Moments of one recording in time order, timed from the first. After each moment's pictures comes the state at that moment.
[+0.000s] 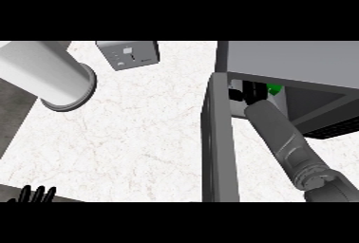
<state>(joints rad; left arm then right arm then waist) 0.70 0.22 -0.13 -1.97 0.34 -0.22 -0.61 -1.03 -0.12 -0.01 -0.05 0.27 -0.76 -0.60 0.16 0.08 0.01</state>
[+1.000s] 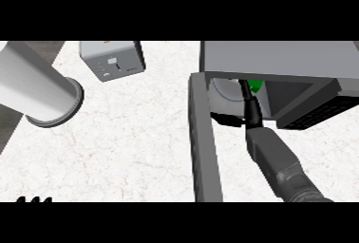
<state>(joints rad) 0.78 0.21 -0.14 -2.01 0.32 -0.21 -0.61 -0.82 -0.06 -0.22 -0.14 0.06 -0.32 -0.93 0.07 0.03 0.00</state>
